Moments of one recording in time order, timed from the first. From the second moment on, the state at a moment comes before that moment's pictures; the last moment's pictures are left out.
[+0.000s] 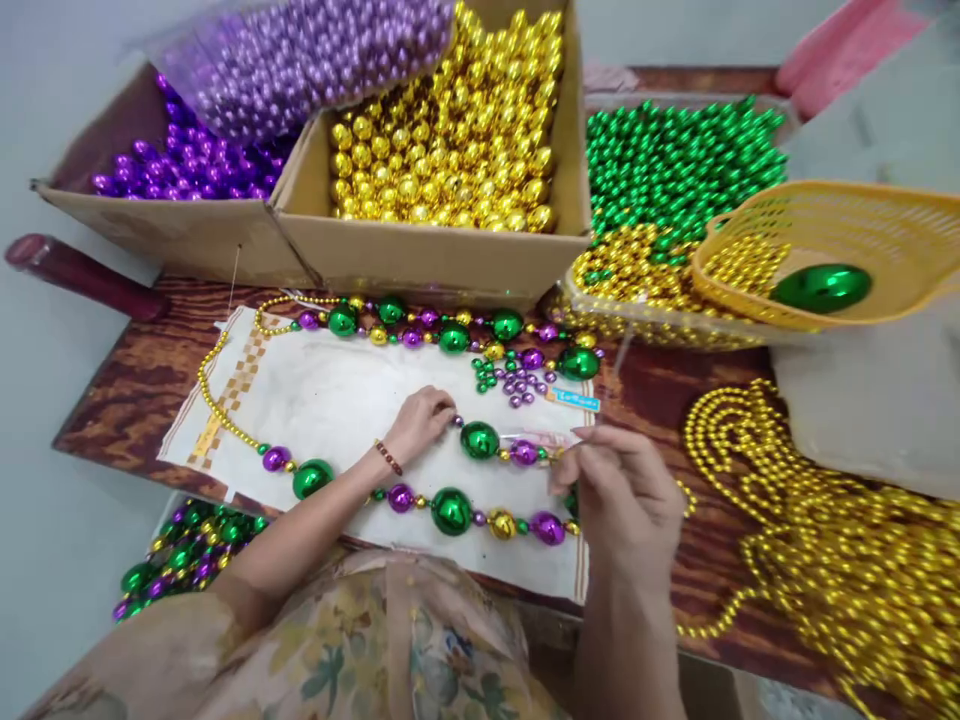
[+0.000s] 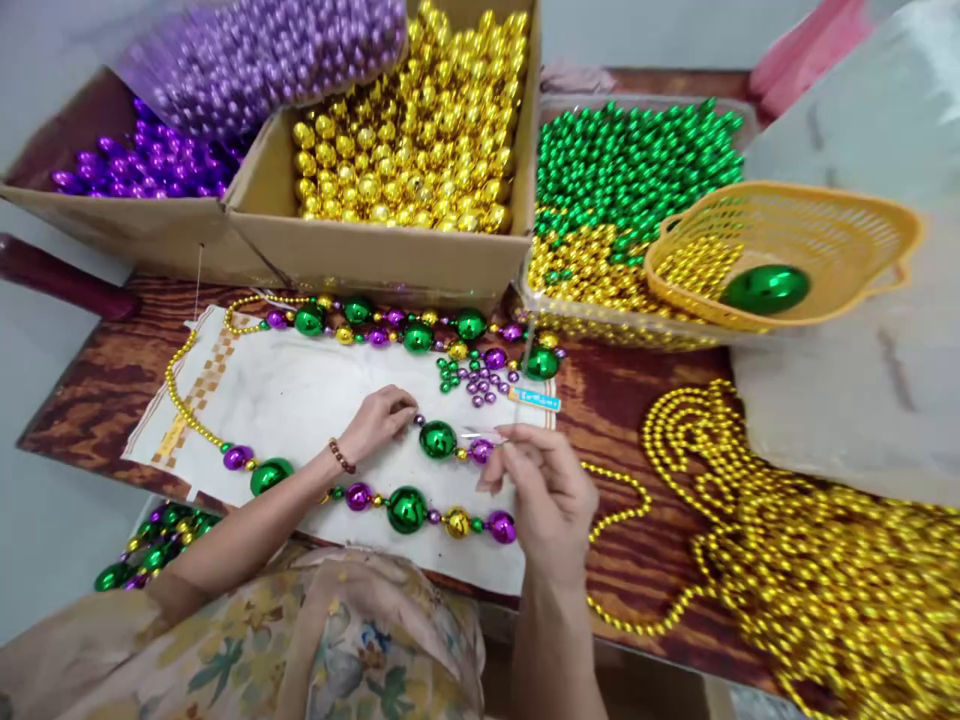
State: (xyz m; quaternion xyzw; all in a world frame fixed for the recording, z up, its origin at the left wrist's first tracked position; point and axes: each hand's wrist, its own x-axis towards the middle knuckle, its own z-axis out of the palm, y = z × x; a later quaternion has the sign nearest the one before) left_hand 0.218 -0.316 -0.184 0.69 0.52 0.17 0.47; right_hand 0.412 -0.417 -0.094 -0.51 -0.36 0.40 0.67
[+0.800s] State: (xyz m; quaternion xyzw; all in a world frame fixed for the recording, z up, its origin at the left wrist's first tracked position) left_hand 0.248 -0.105 -0.044 0.84 0.41 0.33 0.10; right_hand 0.381 -0.436 -0.132 -0.55 -0.30 0.41 0.66
